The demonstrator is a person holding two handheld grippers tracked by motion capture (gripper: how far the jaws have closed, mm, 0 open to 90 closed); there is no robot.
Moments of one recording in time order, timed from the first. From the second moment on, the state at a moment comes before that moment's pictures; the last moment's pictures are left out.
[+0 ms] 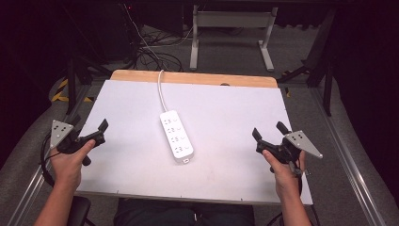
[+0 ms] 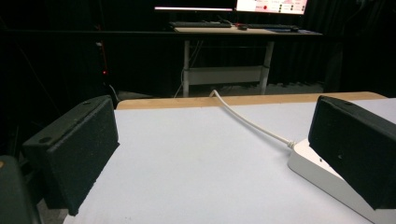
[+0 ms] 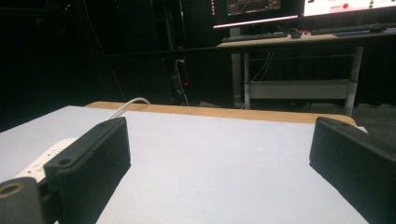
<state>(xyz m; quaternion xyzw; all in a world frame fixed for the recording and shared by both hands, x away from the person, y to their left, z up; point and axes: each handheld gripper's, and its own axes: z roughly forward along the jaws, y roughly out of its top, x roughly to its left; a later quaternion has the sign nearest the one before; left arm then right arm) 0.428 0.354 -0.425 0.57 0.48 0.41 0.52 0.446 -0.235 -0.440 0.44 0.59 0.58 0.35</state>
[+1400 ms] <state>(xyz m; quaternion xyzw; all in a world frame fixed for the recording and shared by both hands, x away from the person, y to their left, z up) 0.423 0.370 -0.419 0.56 0.46 0.42 0.54 0.445 -0.237 -0.440 0.44 0.59 0.59 0.35</state>
